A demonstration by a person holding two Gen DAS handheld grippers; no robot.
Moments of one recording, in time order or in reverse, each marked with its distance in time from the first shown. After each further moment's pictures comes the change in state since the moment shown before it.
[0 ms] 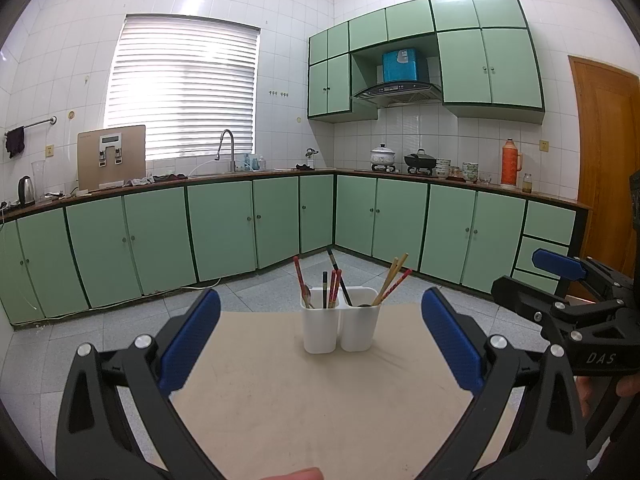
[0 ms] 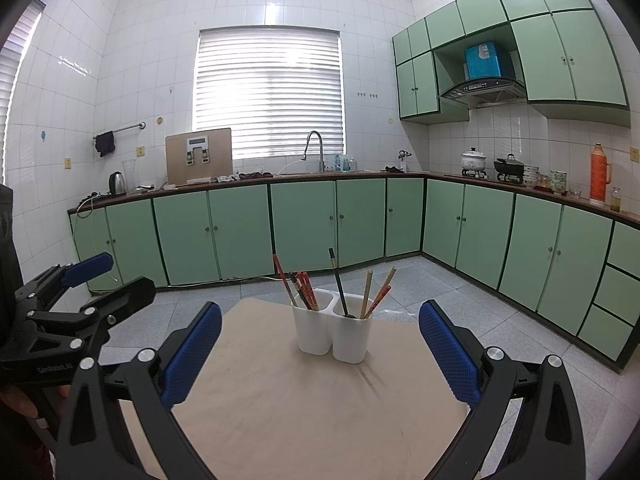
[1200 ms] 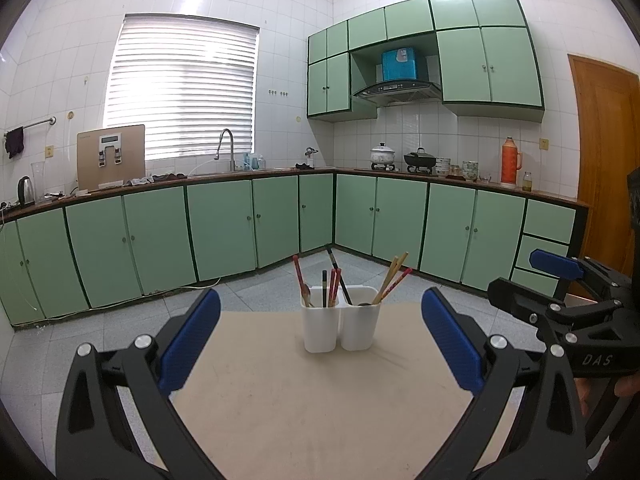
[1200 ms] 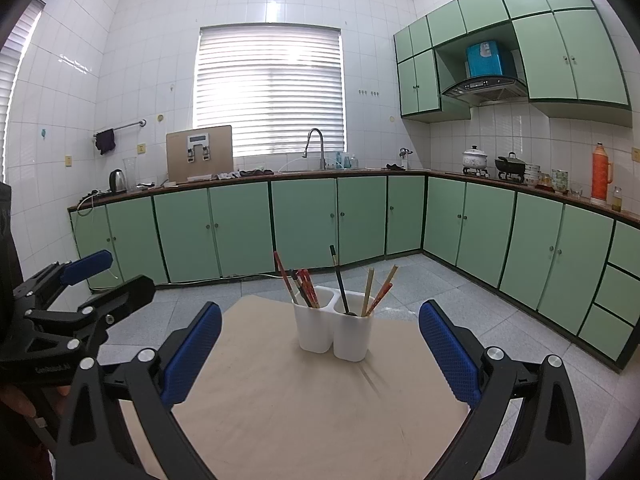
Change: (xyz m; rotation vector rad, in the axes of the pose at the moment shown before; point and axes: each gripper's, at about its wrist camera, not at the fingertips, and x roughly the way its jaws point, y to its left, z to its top) left arm 0.000 0.002 -0.001 -0.003 0.002 0.003; right arm 0.004 -0.003 -0.002 -0.004 0.008 0.006
